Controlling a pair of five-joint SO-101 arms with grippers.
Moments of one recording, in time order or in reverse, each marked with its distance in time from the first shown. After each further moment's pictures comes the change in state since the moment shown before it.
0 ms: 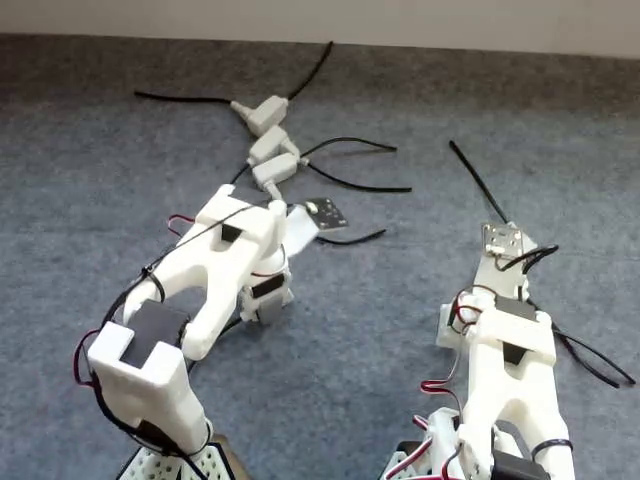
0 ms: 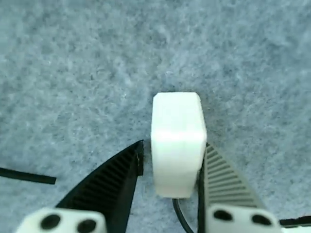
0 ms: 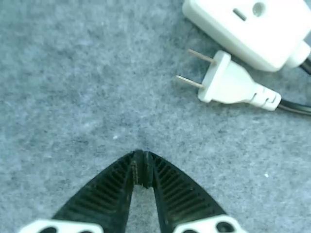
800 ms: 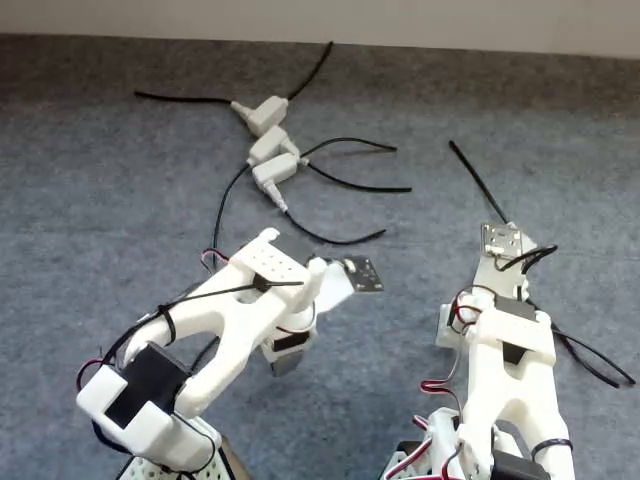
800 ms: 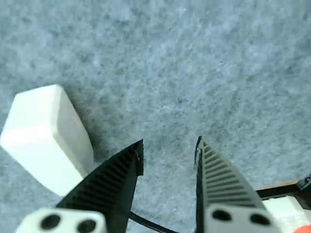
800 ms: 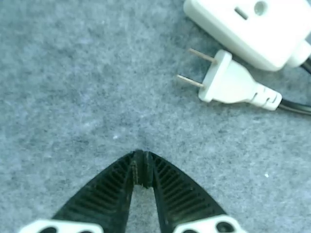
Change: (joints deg) left arm 15.4 -13.1 16.5 -0.4 6.2; right arm 0.0 0.0 0.0 0.0 0.0
